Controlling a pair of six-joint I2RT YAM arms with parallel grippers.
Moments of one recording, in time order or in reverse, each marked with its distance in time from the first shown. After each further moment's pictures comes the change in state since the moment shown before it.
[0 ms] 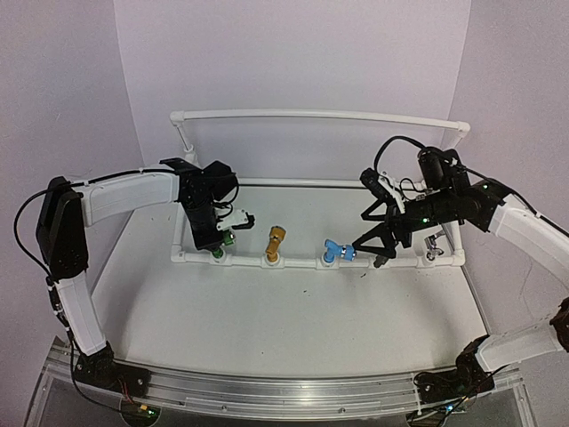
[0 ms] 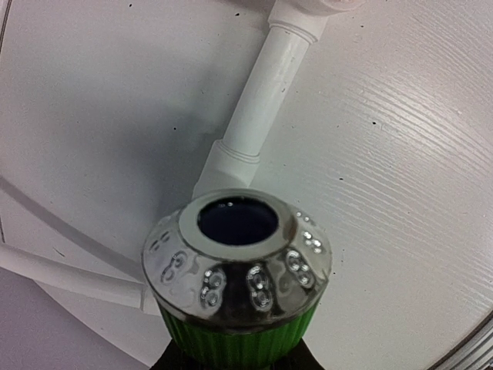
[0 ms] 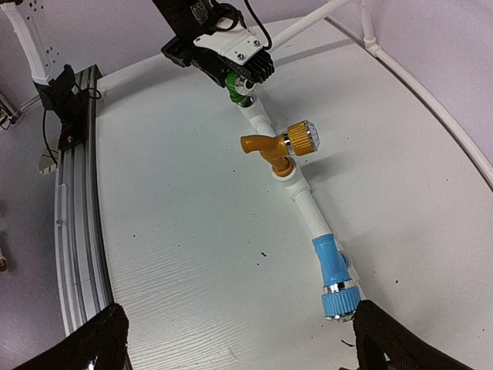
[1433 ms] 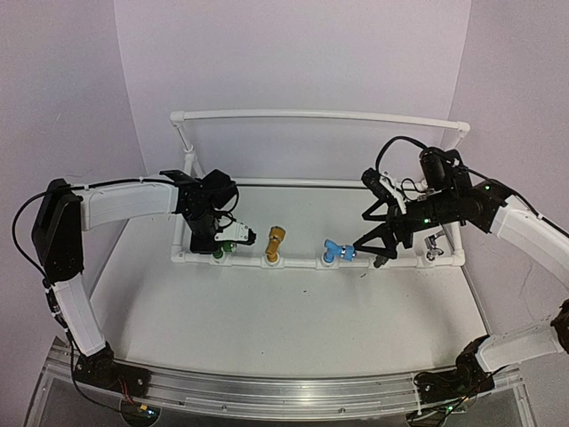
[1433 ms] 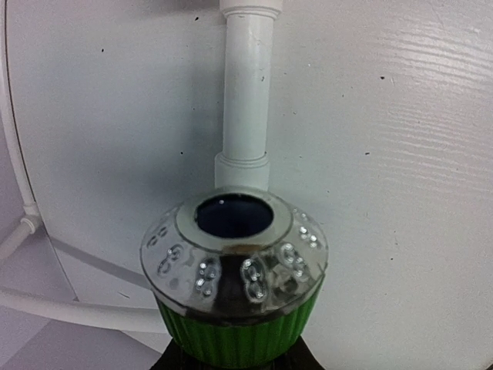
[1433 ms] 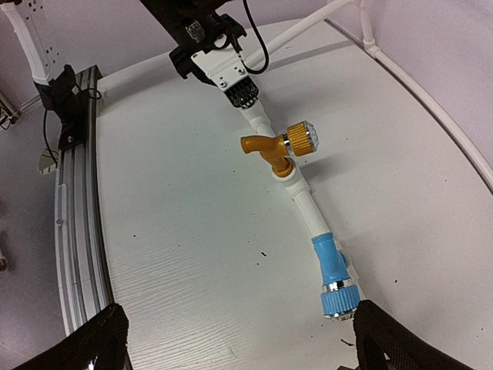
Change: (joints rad) left arm -0.010 -0.025 -0.119 0.153 -0.077 0.343; right arm 0.000 -0.014 -0.006 -0.001 0.002 0.000
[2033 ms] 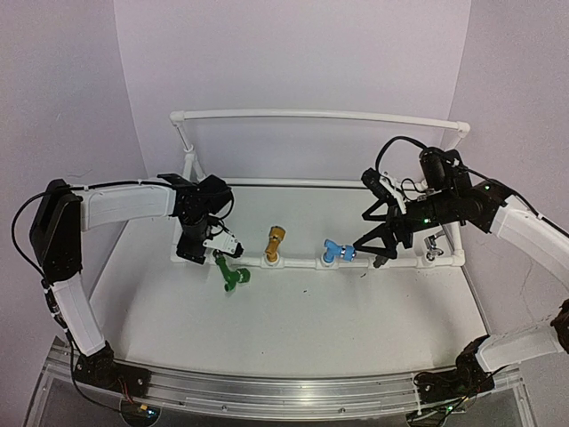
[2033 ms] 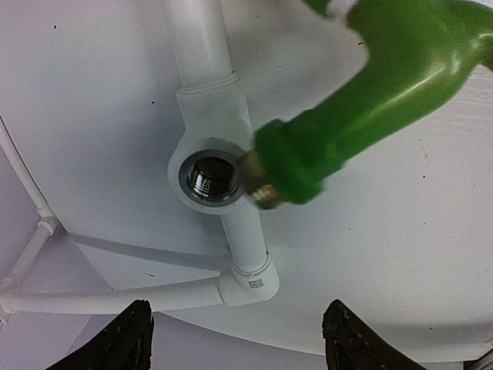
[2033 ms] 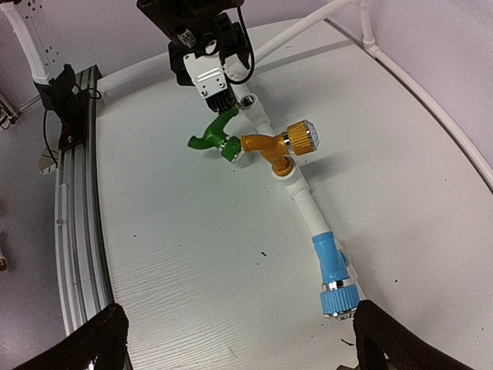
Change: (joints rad) left arm 0.013 -0.015 -0.051 -0.016 -0.119 0.247; right arm 0.000 0.001 0.000 0.000 0.000 0.001
